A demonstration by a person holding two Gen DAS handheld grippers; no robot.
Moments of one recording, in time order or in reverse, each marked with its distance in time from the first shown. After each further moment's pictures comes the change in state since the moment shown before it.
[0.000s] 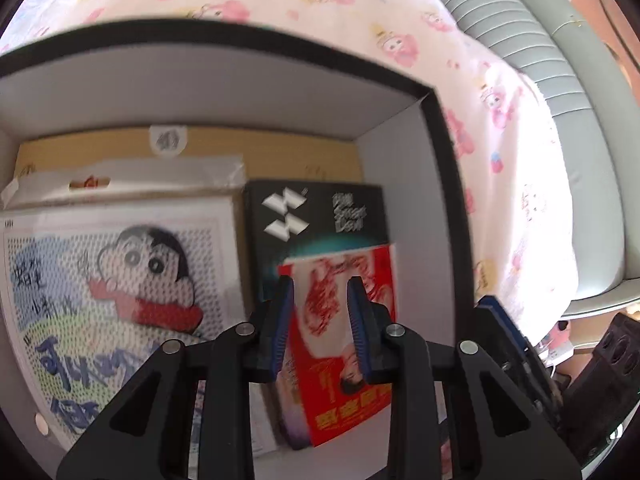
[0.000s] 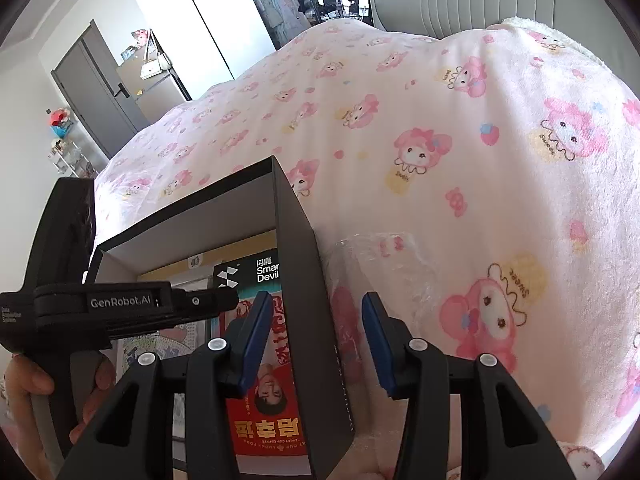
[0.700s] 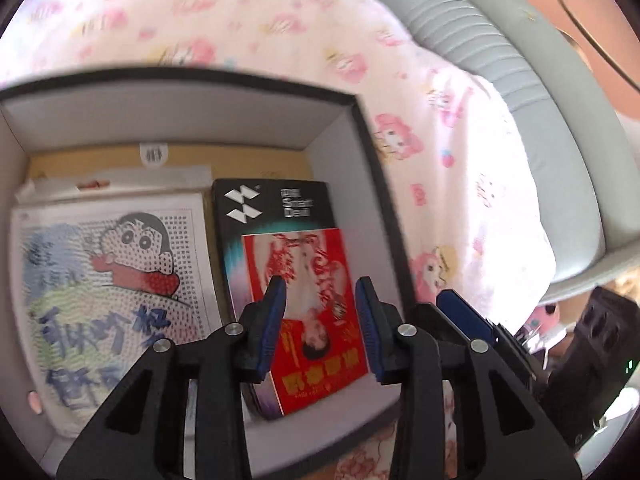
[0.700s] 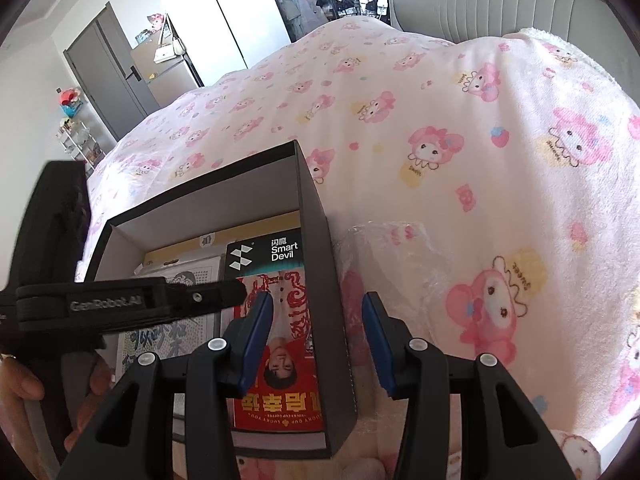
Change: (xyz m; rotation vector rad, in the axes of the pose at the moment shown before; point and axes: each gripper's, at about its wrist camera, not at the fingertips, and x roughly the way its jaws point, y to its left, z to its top) left arm -0.072 -0.021 -0.045 0.137 -0.147 -0.049; right arm -0.013 0.013 -0.010 -0.080 0.019 -0.005
